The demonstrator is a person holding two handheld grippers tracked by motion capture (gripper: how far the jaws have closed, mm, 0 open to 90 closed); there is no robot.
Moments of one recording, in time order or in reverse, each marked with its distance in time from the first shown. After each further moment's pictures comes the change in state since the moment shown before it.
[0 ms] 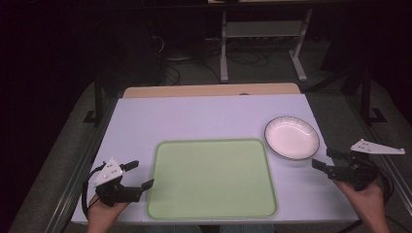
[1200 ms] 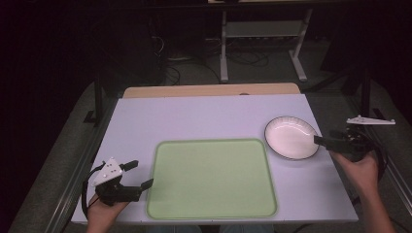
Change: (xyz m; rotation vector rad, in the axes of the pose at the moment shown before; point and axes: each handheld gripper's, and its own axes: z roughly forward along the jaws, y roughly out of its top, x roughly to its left) left arm 0.002 -0.001 0.000 0.001 0.004 -0.006; right arm -0.052 0.042 0.035 0.063 -0.124 0.078
